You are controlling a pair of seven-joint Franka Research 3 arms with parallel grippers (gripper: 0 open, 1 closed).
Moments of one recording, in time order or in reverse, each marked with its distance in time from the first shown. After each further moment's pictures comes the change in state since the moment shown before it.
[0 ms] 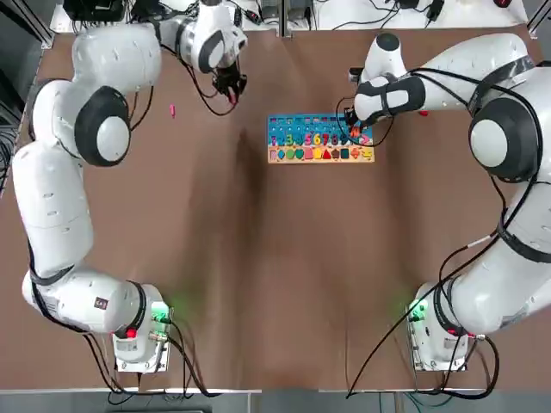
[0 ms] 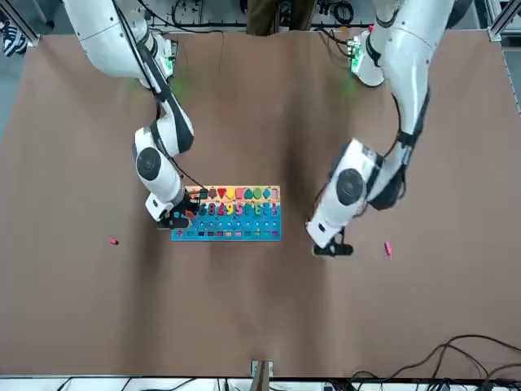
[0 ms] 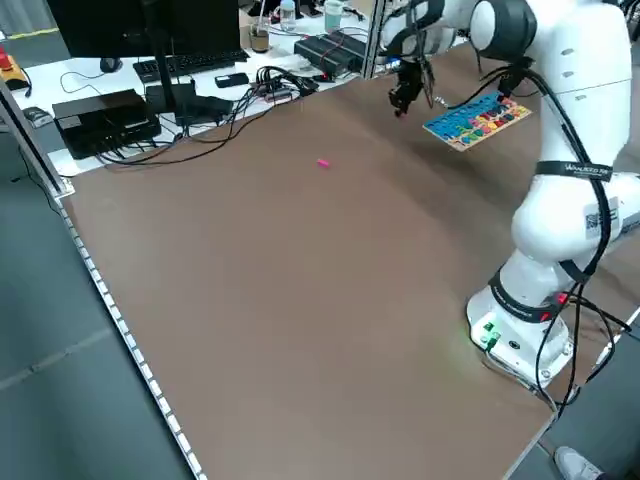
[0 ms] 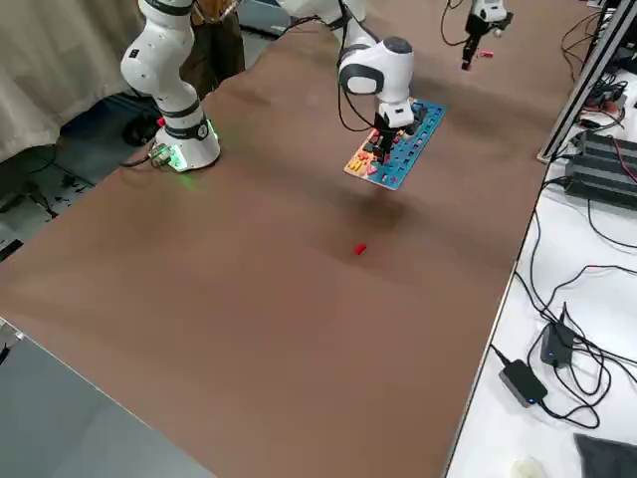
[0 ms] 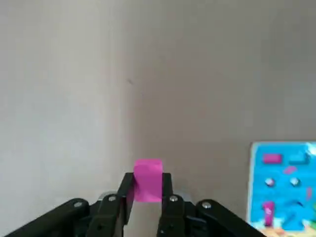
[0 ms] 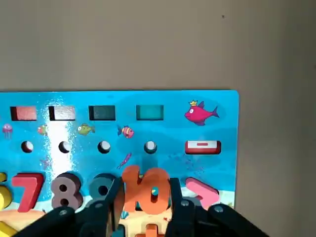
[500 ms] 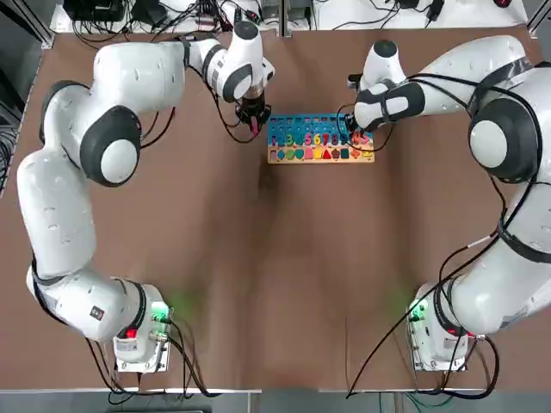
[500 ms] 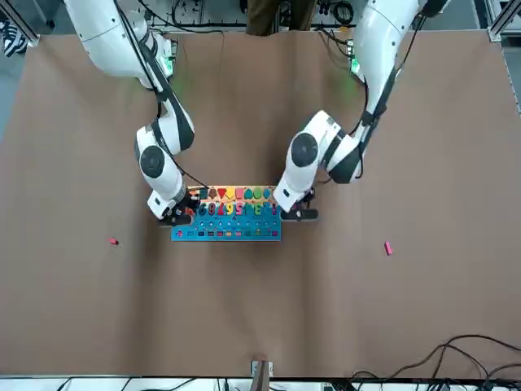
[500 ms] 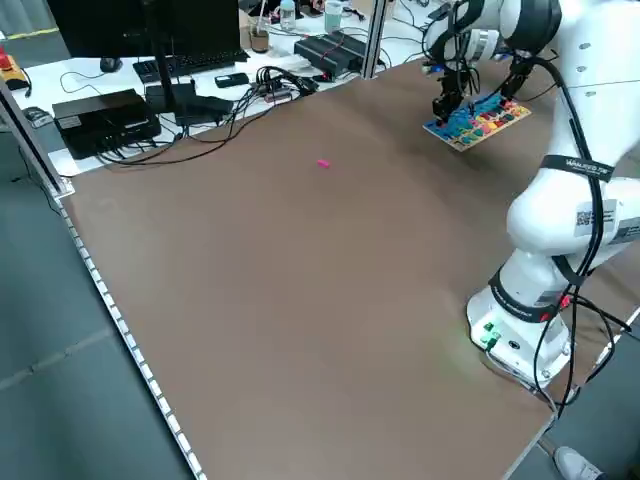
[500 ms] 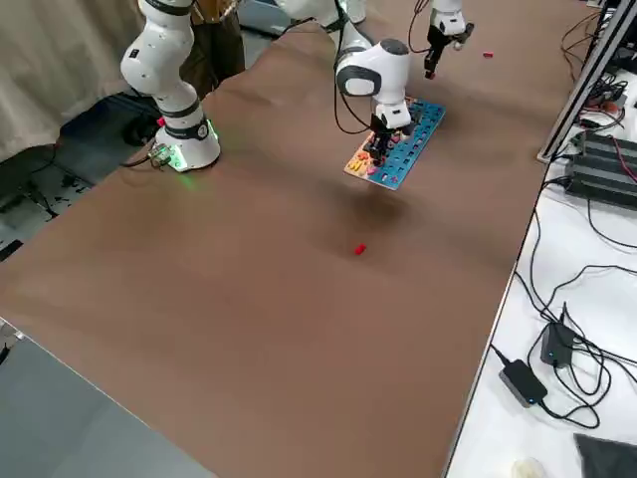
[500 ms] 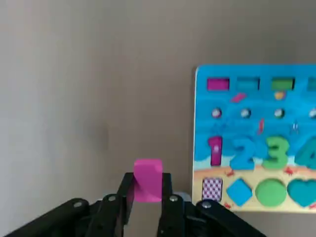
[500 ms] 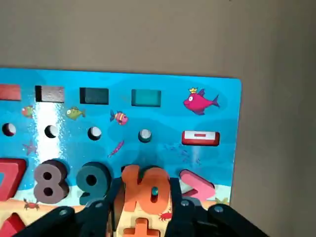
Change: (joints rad) left arm -0.151 -0.051 -0.002 -0.114 0.000 0.018 -0.165; right arm 0.006 0.001 0.001 -0.029 -0.050 0.006 -0.006
